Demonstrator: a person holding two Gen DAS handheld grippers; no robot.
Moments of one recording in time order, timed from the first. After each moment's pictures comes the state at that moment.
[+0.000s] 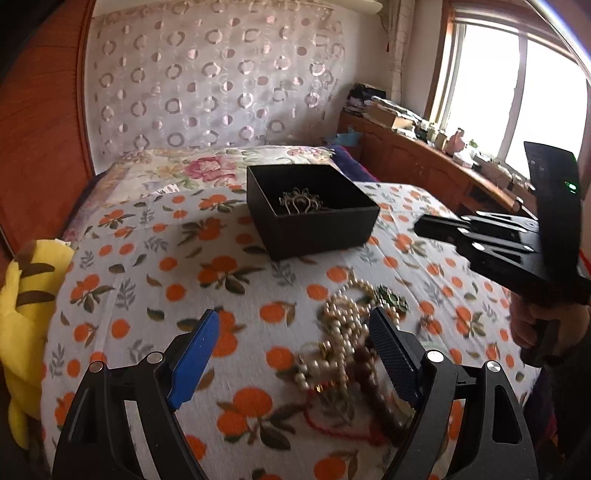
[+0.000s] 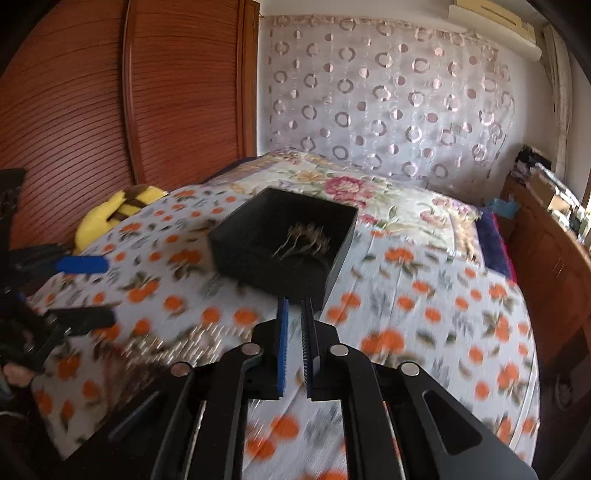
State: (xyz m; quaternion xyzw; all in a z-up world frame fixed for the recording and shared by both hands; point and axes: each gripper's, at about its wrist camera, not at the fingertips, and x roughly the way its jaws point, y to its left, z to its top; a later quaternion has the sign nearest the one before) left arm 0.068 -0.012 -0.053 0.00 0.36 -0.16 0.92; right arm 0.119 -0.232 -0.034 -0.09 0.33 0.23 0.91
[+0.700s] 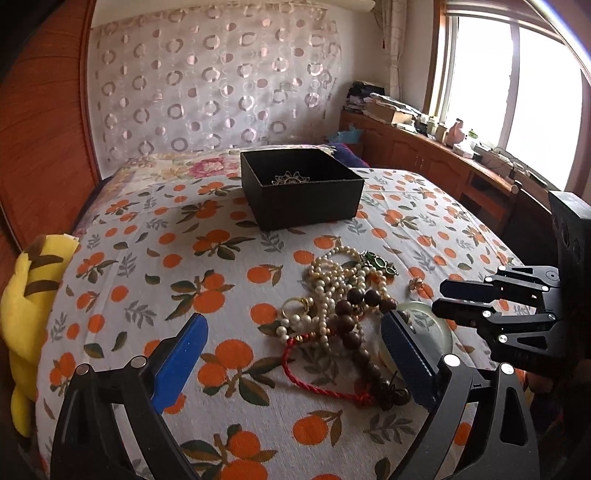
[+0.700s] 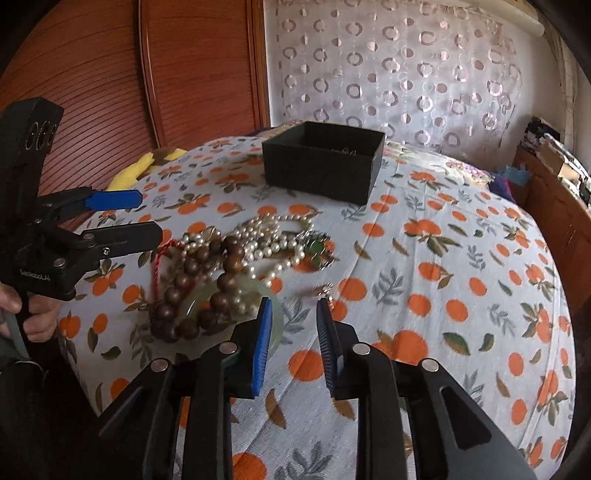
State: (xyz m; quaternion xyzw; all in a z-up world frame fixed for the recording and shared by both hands) left arm 0.034 -0.023 -0.068 0.02 0.35 -0.14 0.93; right arm 0.038 -0.234 -0.079 -0.08 0.38 0.25 0.89
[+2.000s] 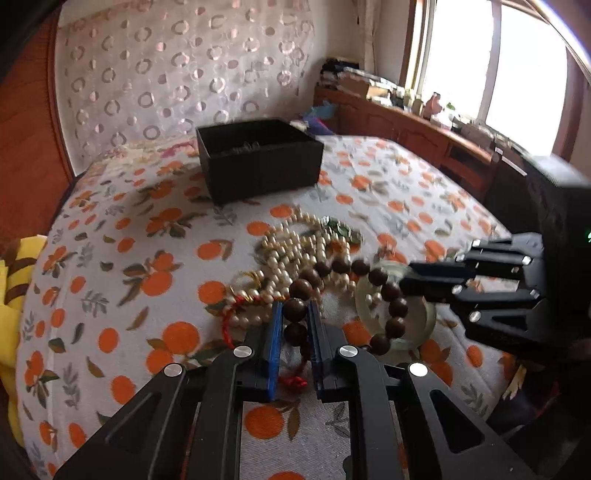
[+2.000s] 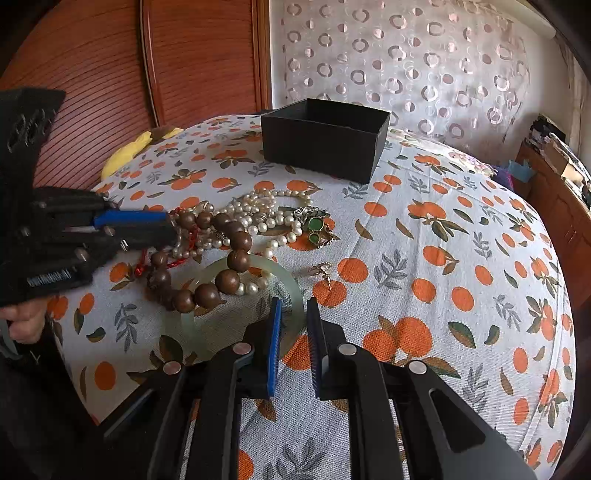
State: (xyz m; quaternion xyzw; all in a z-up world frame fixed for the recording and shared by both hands) left arm 0.032 -0.048 -0.080 0.04 0.38 -0.19 0.90; right arm 0.043 -0.232 -0.091 -0.10 0.40 0.25 0.88
